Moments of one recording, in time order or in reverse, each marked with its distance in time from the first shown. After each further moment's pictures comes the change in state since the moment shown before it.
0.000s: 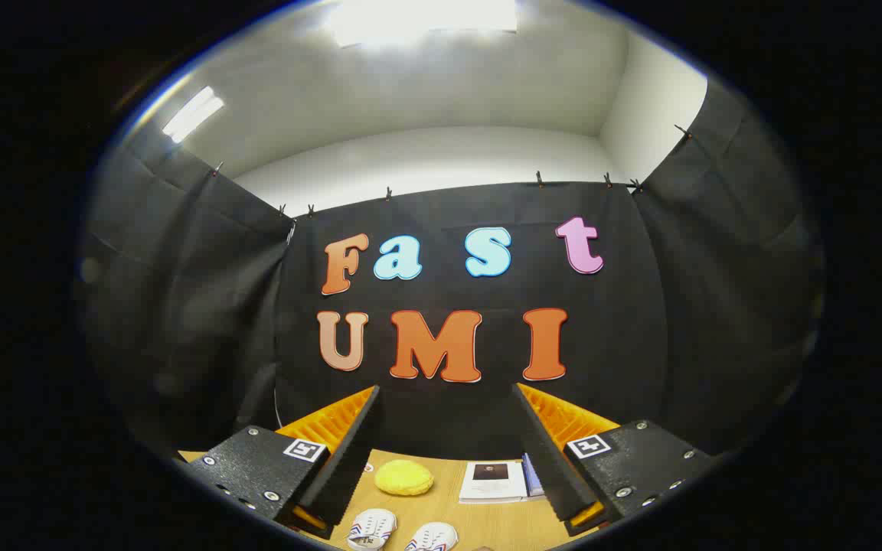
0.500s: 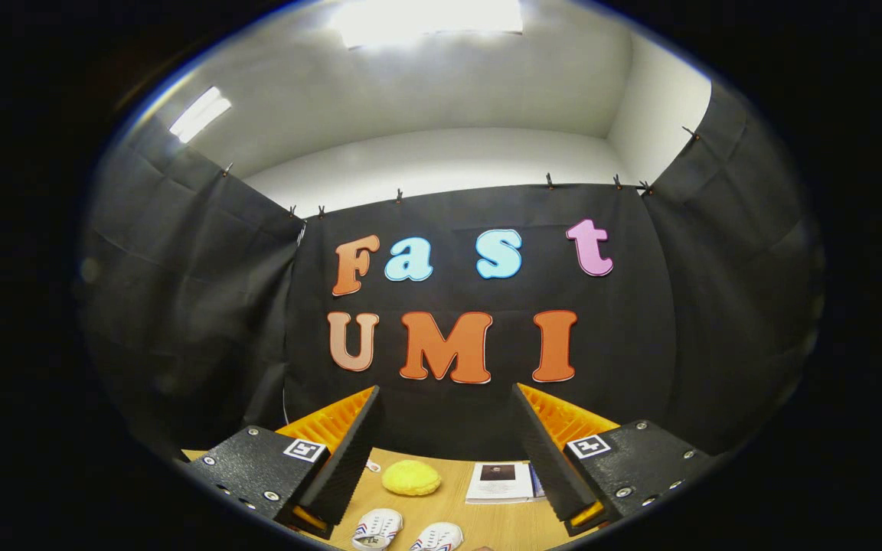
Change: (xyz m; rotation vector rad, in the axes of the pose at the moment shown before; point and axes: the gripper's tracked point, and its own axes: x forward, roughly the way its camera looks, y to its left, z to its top) arm -0.008 0.014 0.004 0.007 -0.006 0.039
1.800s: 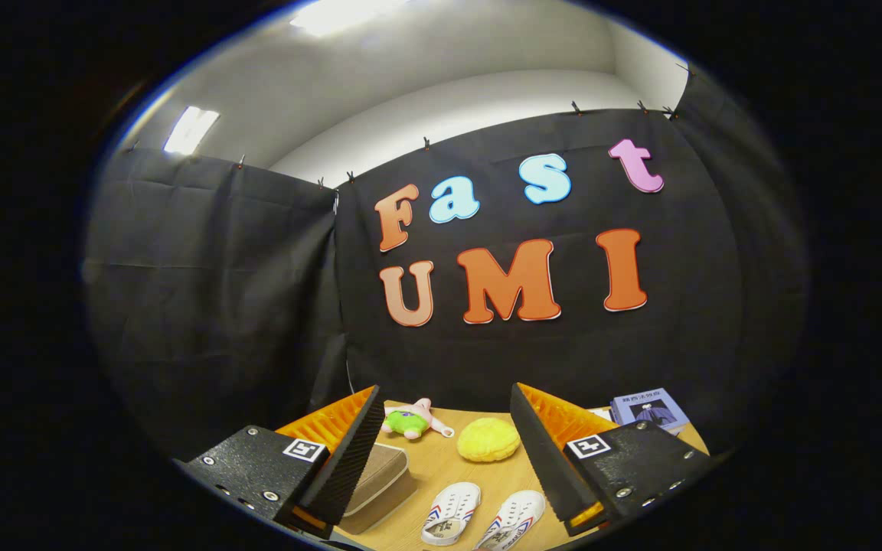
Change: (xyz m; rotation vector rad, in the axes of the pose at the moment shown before) arm 0.026 0.088 -0.110 0.179 0.248 0.220
